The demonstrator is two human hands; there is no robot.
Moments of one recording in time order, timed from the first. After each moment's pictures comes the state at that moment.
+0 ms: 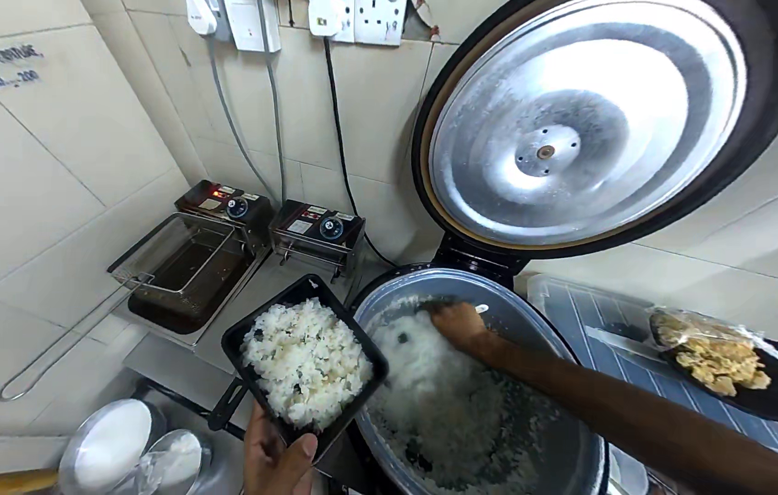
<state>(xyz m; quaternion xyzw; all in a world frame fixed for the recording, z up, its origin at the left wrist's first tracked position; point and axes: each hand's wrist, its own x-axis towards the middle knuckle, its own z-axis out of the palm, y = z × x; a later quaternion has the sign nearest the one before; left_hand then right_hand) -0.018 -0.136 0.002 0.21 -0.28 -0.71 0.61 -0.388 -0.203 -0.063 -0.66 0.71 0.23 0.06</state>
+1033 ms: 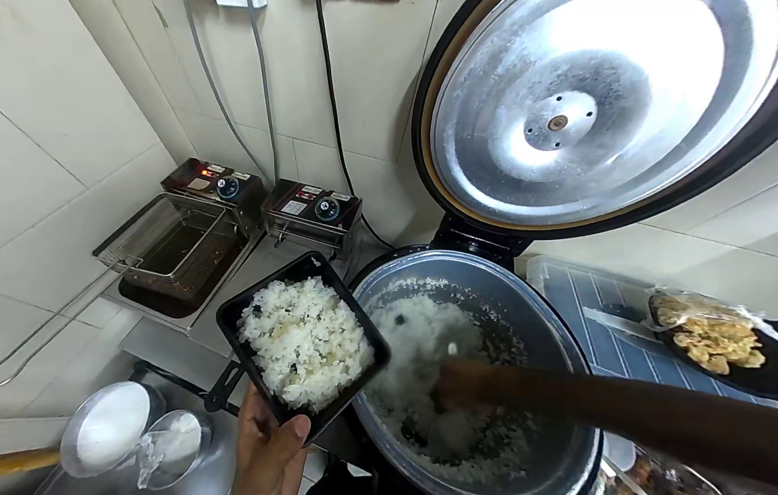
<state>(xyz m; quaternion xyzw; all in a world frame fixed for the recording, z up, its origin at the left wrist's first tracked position) -0.015 -0.147 -0.004 0.16 -0.27 -0.74 0.59 -0.357 -0.126 -0.062 -0.77 0.44 0.30 0.35</state>
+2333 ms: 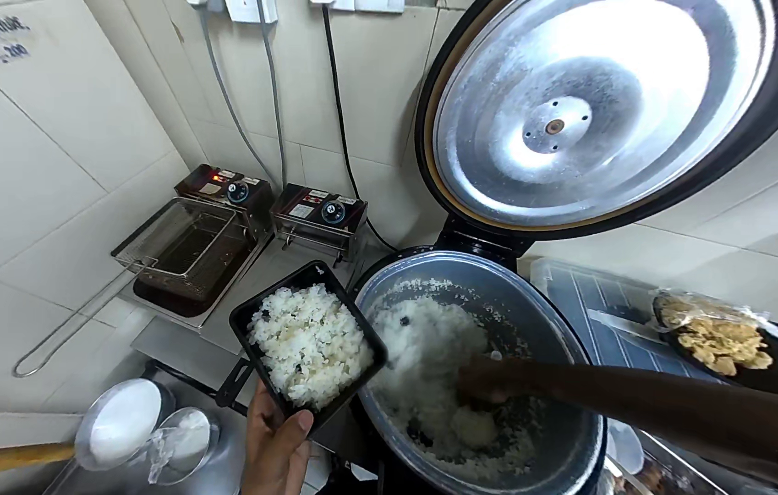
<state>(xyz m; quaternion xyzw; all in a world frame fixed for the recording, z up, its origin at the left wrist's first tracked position) -0.007 -0.142 -0.014 0.19 -0.26 -0.74 0.60 -0.388 -0.122 -0.090 -0.72 0.44 0.40 0.37</state>
